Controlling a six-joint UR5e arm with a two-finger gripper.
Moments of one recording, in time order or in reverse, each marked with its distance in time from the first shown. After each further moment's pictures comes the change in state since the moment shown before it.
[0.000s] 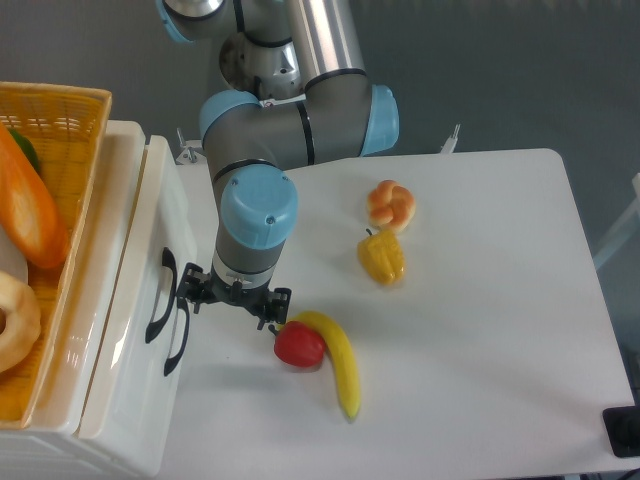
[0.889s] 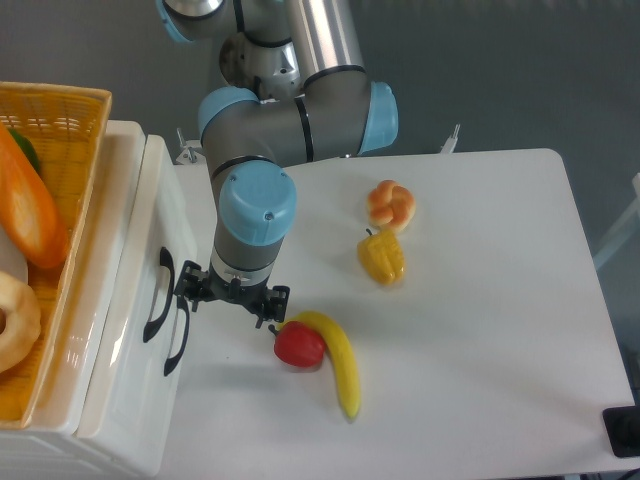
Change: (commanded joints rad) arm -0.002 0.009 -0.009 -0.002 -0.003 0.000
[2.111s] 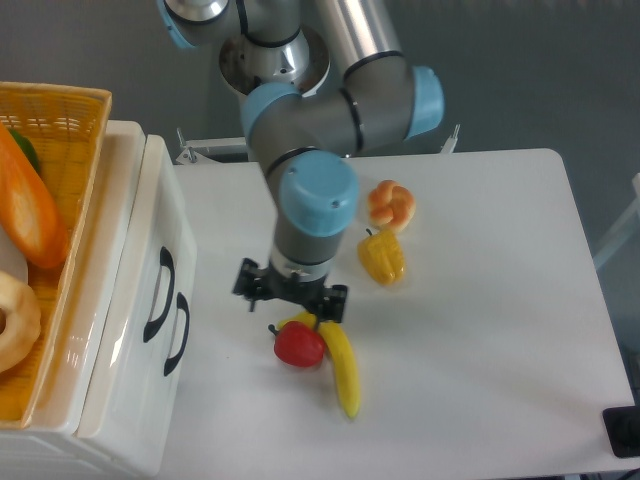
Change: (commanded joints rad) arm 0.193 0.011 0.037 0.005 0.077 0.351
